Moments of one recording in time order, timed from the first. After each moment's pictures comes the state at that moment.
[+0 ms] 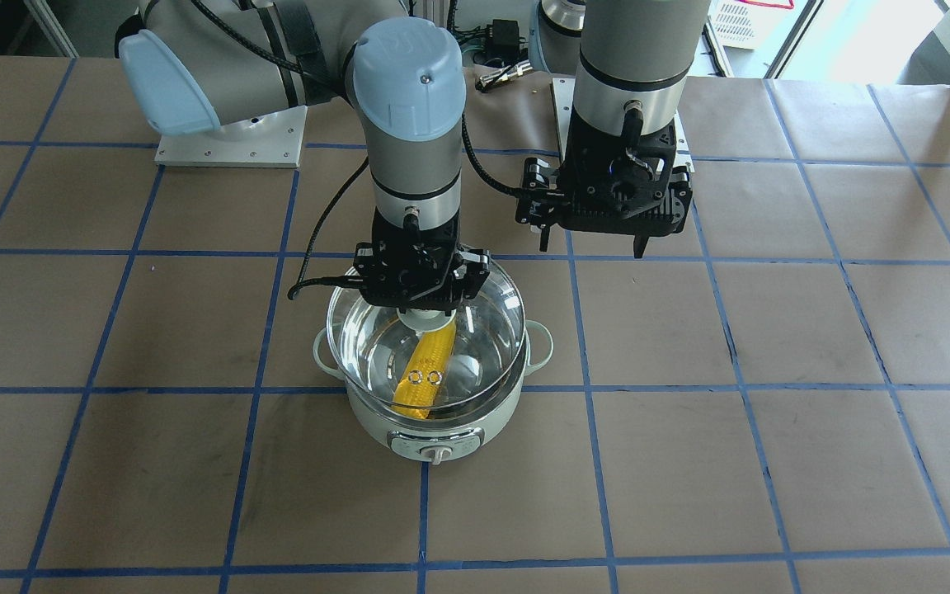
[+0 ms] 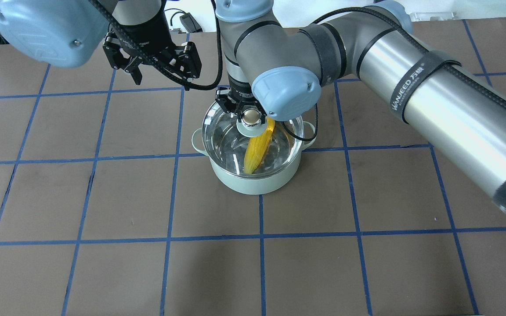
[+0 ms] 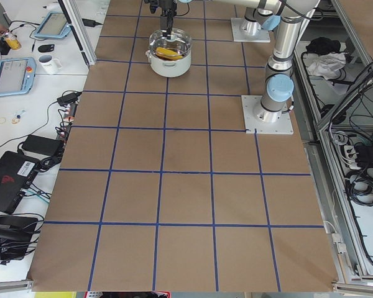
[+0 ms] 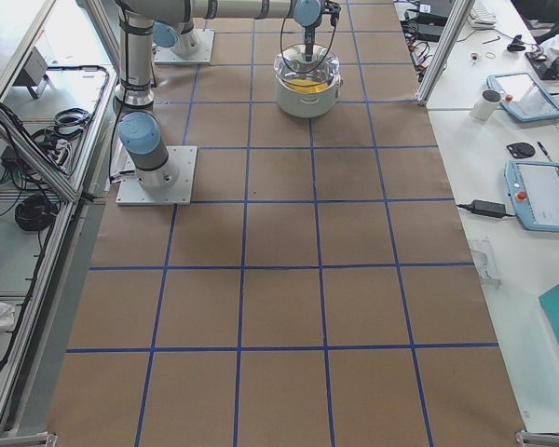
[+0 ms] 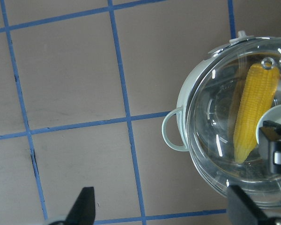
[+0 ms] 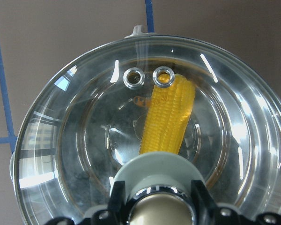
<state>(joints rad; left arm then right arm) -1.75 -1.72 -1.38 -1.57 1.67 -0.05 1.98 -1.21 1.44 -1.86 -1.57 0.50</state>
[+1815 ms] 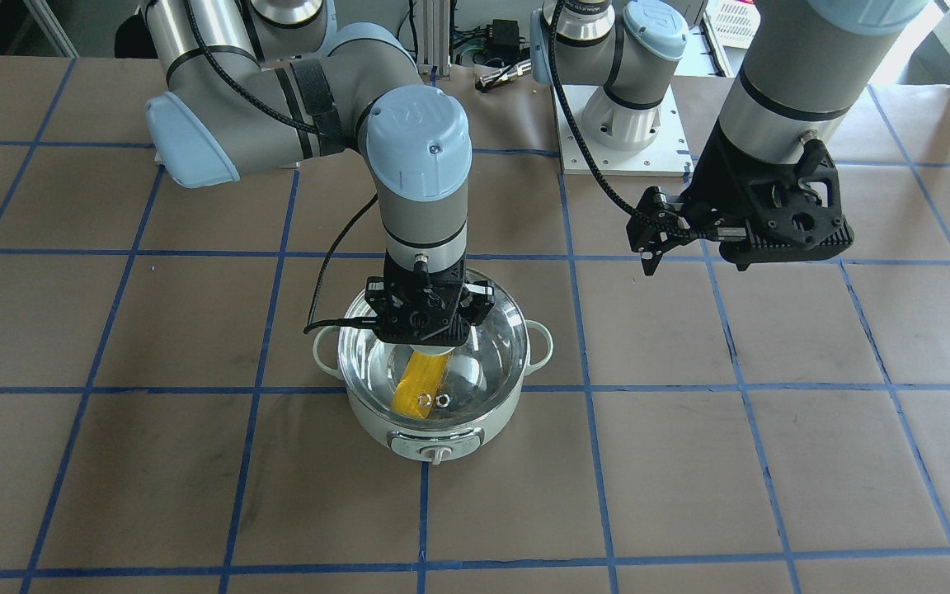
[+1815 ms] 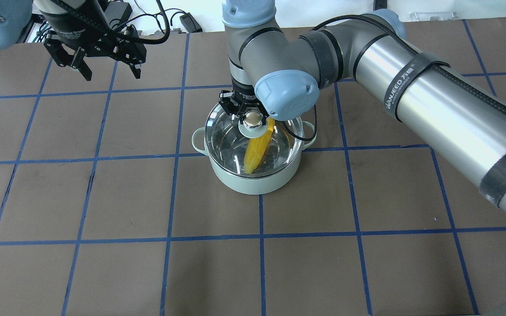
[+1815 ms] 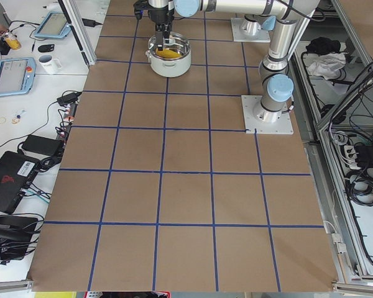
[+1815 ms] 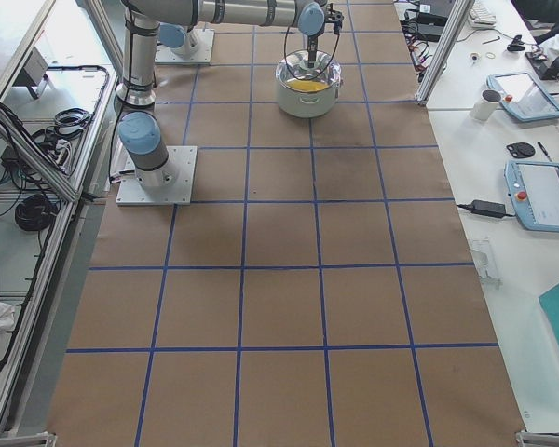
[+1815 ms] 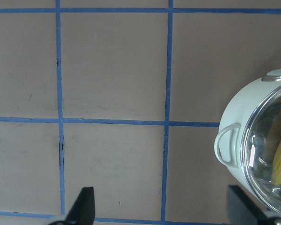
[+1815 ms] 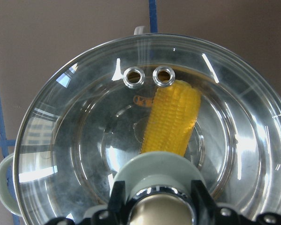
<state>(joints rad) -1.56 -1.70 -1.39 -1.58 1.63 -0.03 1.97 -1.17 1.45 -1.89 -1.55 0.46</state>
